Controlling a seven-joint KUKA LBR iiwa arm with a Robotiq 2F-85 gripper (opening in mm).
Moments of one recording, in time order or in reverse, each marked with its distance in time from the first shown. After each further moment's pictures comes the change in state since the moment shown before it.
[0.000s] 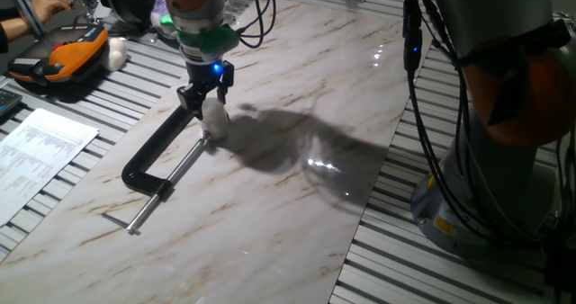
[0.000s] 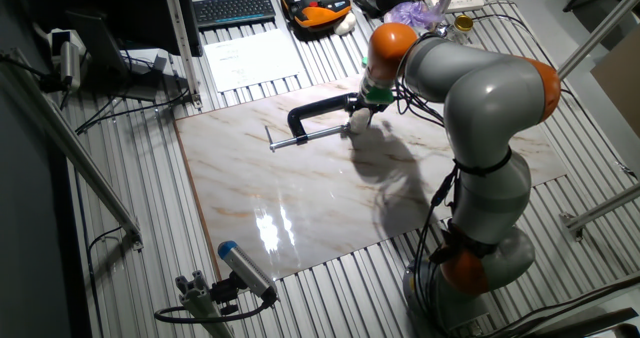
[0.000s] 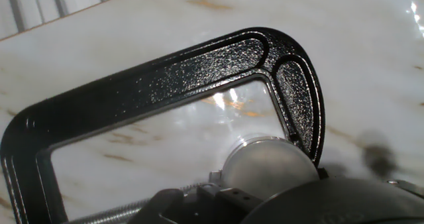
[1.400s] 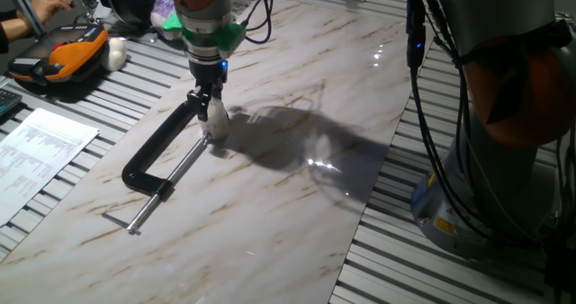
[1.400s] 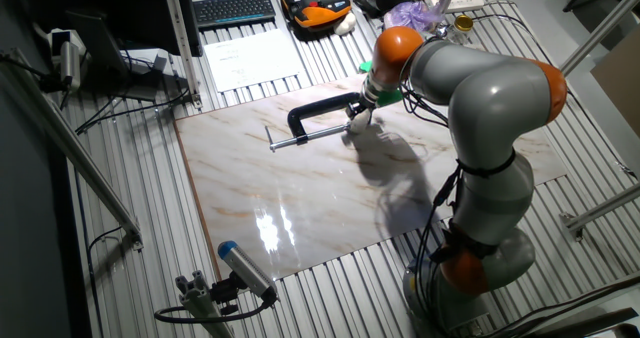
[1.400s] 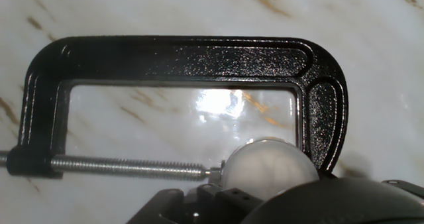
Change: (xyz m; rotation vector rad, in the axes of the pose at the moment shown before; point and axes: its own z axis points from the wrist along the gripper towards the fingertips) arm 0.000 0.001 0.000 -0.038 -0.047 -0.371
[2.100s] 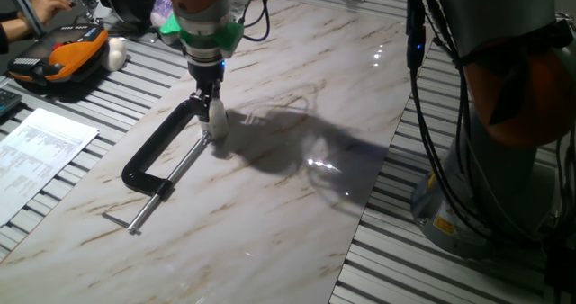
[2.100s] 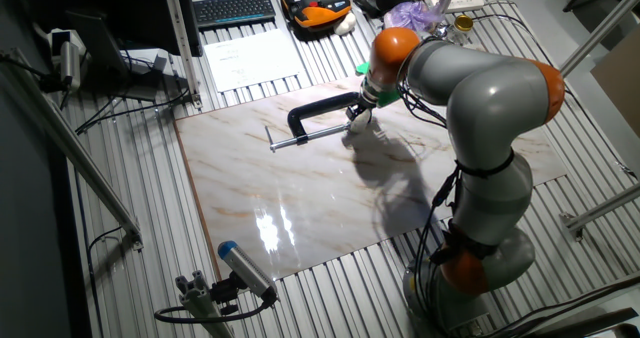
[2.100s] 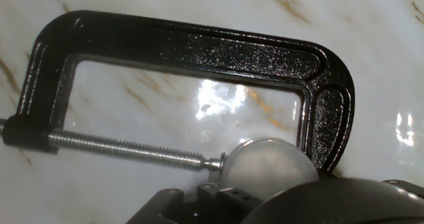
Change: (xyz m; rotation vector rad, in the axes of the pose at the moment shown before) arm 0.000 0.000 0.000 0.049 0.051 -0.070
